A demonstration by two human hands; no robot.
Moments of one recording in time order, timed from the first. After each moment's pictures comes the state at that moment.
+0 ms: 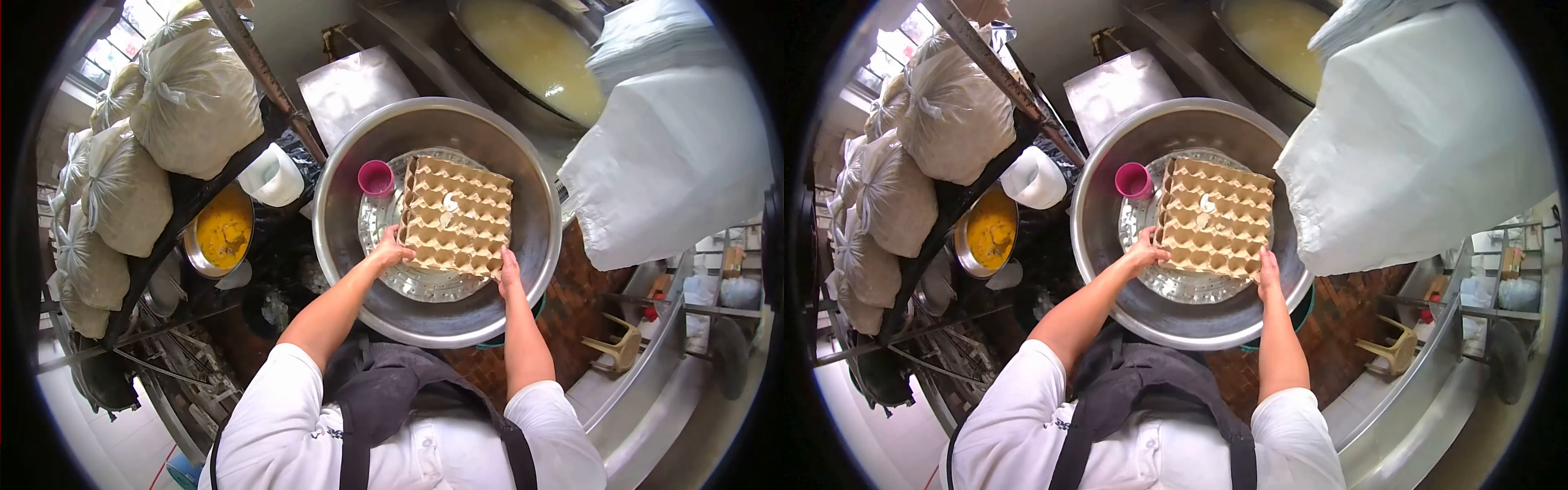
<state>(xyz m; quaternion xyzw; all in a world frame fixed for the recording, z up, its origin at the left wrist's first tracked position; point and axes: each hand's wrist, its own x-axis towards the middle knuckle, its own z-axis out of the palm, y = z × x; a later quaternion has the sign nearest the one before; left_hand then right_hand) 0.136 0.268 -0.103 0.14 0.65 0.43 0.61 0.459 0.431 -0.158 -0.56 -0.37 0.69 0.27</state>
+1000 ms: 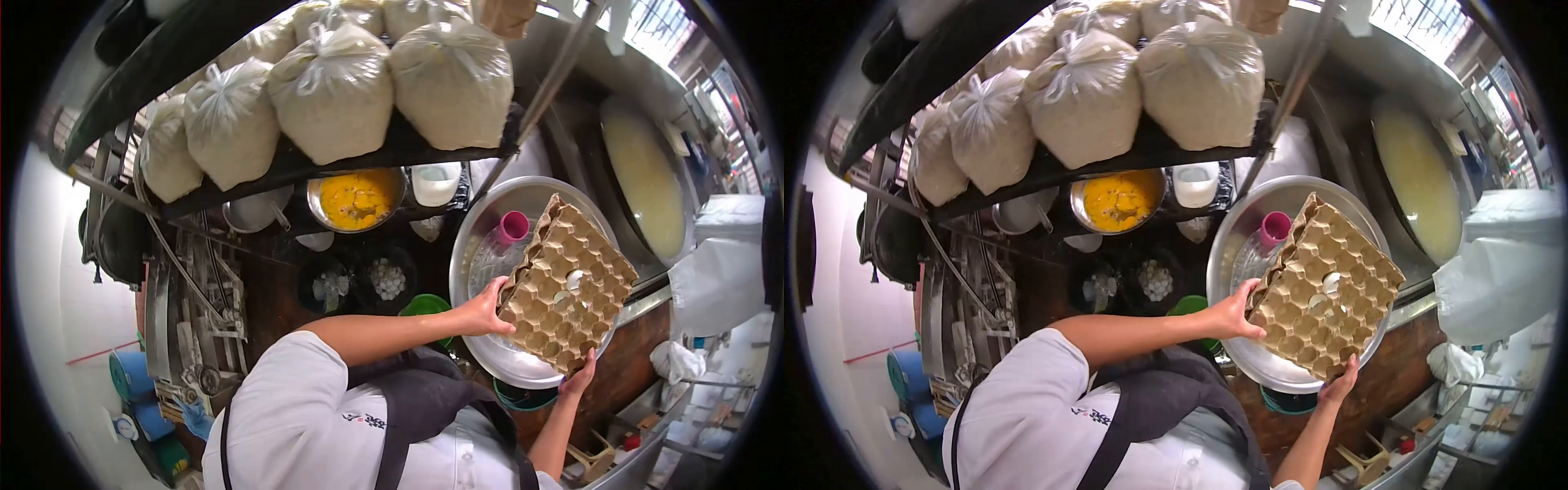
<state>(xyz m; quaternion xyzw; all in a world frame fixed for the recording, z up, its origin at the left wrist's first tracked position) 0.101 0.132 0.037 0.37 0.64 0.49 0.46 0.402 0.331 -0.007 -0.46 -0.41 0.69 0.38</state>
